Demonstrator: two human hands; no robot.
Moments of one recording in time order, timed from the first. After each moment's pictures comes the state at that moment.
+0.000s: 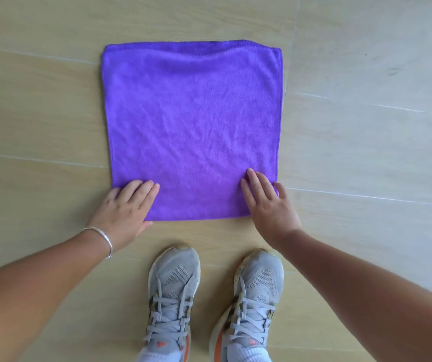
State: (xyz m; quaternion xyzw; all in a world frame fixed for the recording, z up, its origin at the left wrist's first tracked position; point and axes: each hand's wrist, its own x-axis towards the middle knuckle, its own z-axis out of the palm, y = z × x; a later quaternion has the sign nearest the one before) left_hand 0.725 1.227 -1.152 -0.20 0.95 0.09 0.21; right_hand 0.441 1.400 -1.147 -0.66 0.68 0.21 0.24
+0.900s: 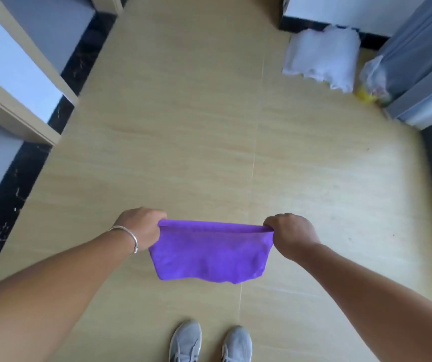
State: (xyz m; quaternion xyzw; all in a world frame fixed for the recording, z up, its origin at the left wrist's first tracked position) left_hand 0.617 1.048 -0.714 -0.44 0.85 0.19 0.24; right_hand 0.326 1.229 -0.697 -0.57 0.78 0.13 0.22
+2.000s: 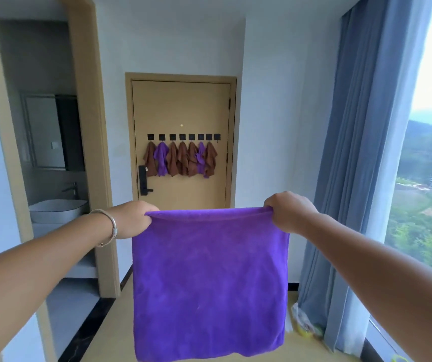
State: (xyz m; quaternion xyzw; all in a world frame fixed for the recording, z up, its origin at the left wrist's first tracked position) left_hand 0.544 0.979 0.133 -0.33 0.93 0.13 -0.14; right_hand 0.265 1.201 0.152 -0.52 0.83 -0.07 -0.19
